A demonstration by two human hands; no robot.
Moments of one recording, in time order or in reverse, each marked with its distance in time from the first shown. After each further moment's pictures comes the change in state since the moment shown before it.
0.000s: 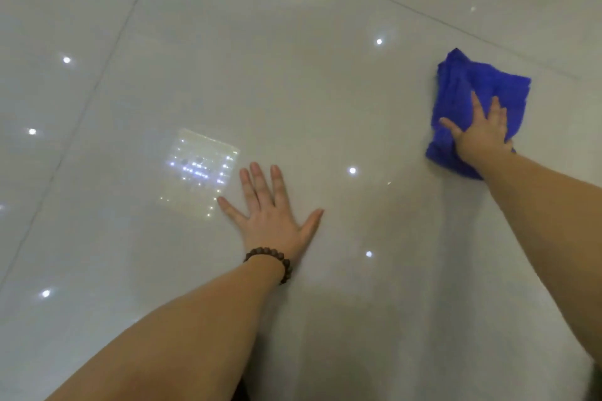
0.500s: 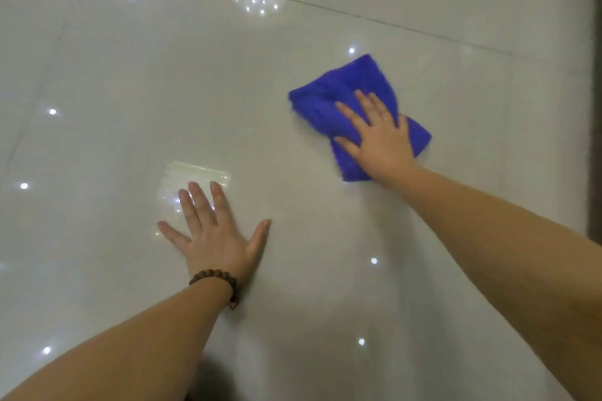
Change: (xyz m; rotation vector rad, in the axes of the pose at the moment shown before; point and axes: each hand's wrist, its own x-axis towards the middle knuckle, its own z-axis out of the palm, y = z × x) left_hand 0.002 0.007 0.013 0.046 0.097 -0.039; right_hand -0.028 -0.012 0.045 -0.131 0.235 -0.610
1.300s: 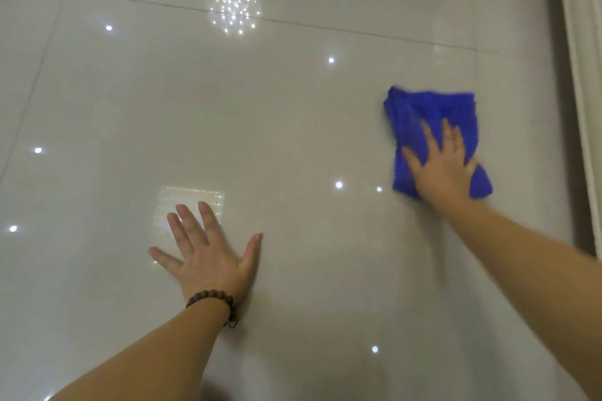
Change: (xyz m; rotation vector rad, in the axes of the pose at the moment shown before) left_hand -0.003 -0.002 -0.001 -0.006 0.012 0.018; right_hand -0.076 0.086 -0.005 0.101 -0.004 0.574
